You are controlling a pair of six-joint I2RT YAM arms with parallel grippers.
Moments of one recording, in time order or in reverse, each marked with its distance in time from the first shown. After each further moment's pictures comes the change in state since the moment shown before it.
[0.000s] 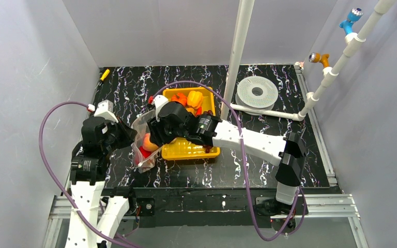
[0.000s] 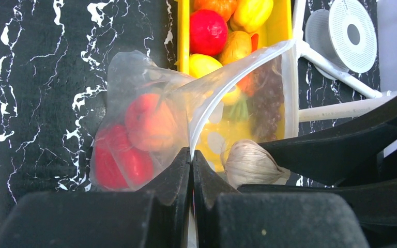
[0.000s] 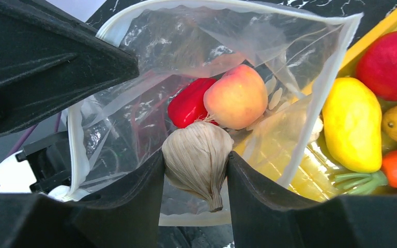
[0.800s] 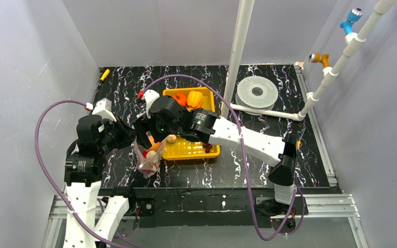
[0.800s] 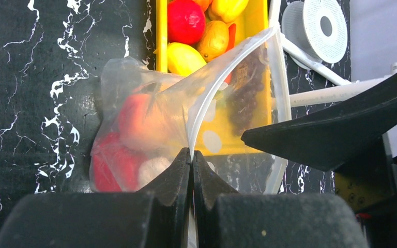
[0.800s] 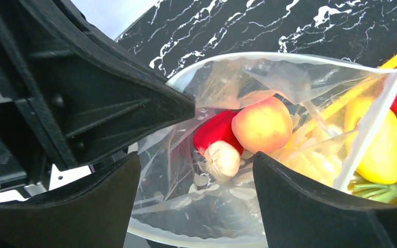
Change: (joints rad) left arm 0.000 0.012 0.104 -0.107 0.066 -0.046; right arm 0.054 0.075 0.279 -0.175 -0.022 0.021
